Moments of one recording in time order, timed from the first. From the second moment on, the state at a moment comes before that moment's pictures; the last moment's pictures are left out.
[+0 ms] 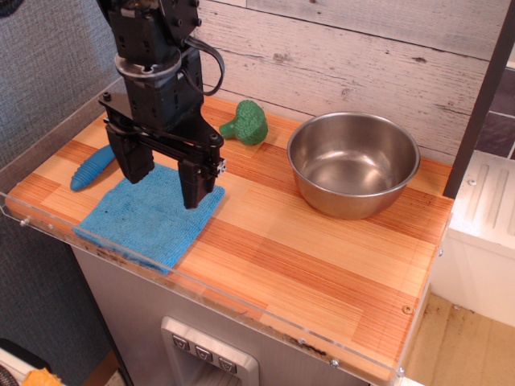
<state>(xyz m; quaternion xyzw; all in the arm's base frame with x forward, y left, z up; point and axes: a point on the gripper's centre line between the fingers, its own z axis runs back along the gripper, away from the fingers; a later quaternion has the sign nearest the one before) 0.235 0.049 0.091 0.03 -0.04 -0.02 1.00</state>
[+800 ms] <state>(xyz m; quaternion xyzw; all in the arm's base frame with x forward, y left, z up) 0.258 -0.011 0.083 0.02 -0.04 -0.07 1.00</state>
